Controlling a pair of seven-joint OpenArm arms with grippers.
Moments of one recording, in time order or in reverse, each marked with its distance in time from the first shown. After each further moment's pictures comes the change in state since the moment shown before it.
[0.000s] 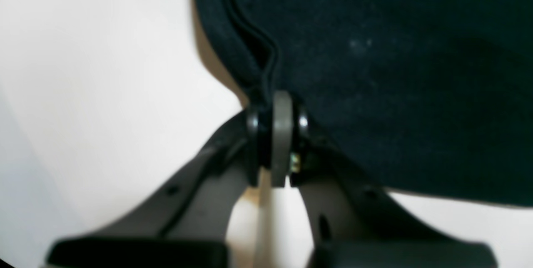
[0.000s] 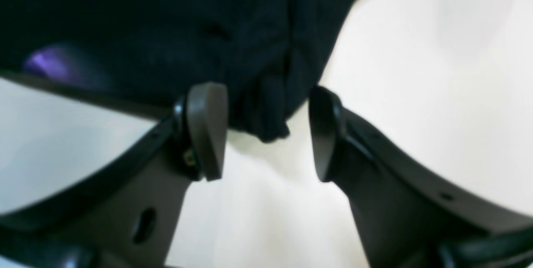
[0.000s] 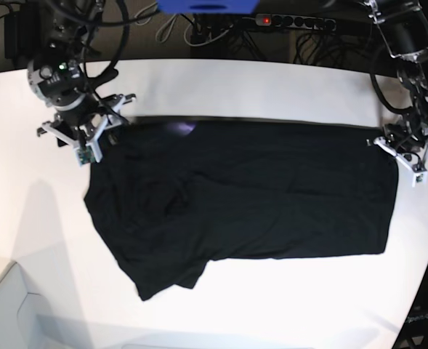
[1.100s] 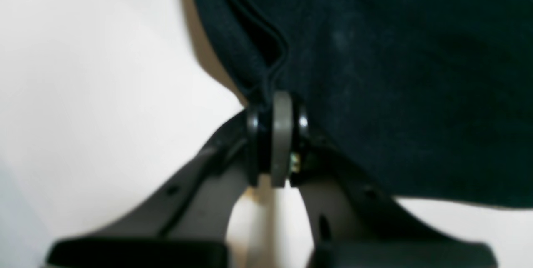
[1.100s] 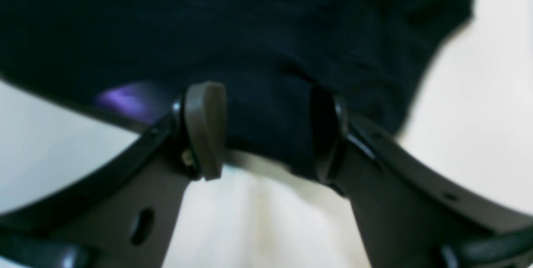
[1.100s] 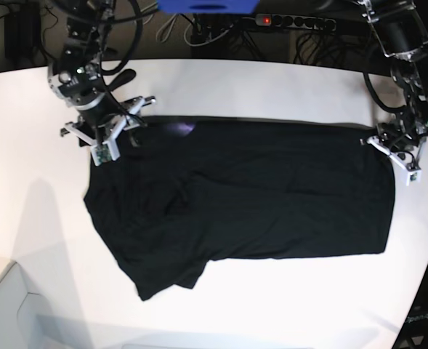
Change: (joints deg) left arm 0.0 1.9 -0.1 0.0 0.0 0.0 0.0; right arm -0.2 -0.2 -1.9 -9.0 -0.3 -3.5 11.6
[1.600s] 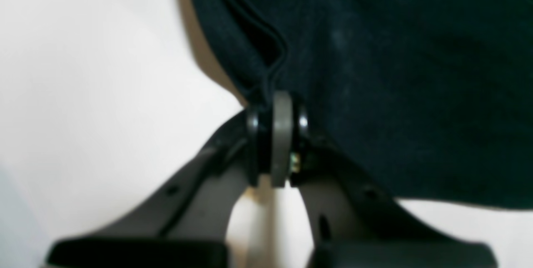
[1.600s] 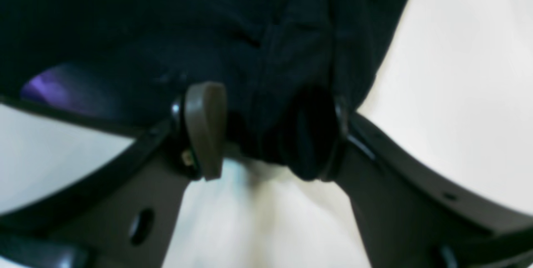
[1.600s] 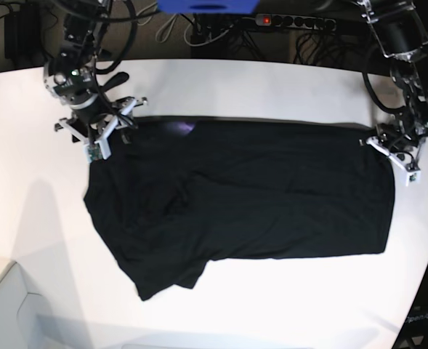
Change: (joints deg) left arm -0.2 0.2 0.1 0.0 0.0 0.0 0.0; right arm 1.1 0.0 2.7 -3.3 0.0 -0.2 0.3
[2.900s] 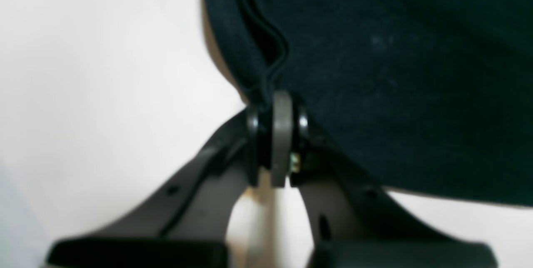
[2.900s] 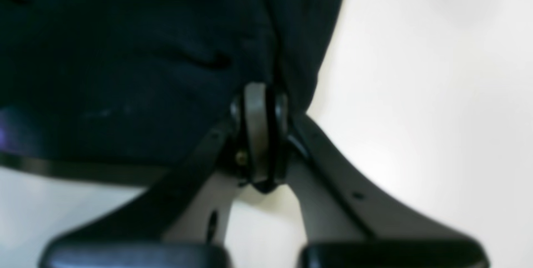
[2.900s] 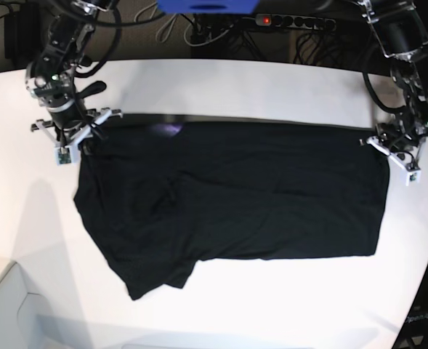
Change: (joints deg) left arm 0.0 -0.2 -0.1 -0.3 0.0 0.0 0.0; right arm 3.1 1.4 8.7 -2.6 0.5 0.4 4.5
